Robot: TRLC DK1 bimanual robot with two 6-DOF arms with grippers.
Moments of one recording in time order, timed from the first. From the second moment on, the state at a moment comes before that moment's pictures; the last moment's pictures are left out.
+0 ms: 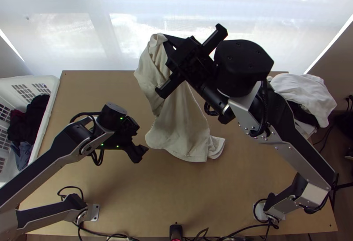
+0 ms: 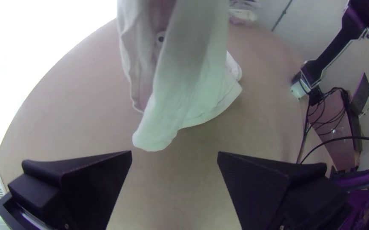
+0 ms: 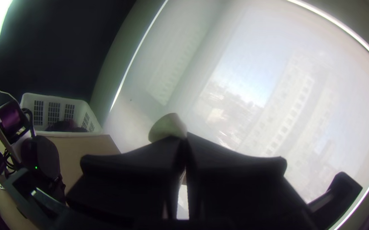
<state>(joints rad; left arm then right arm) -0.66 1.22 1.21 -0.94 0.17 0.14 1.04 1.71 2.30 -0.53 0.39 -0.49</state>
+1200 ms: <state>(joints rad) -0.75 1.45 1.10 -0.57 0.03 0.27 1.00 1.70 2.31 -0.57 0.44 -0.51</state>
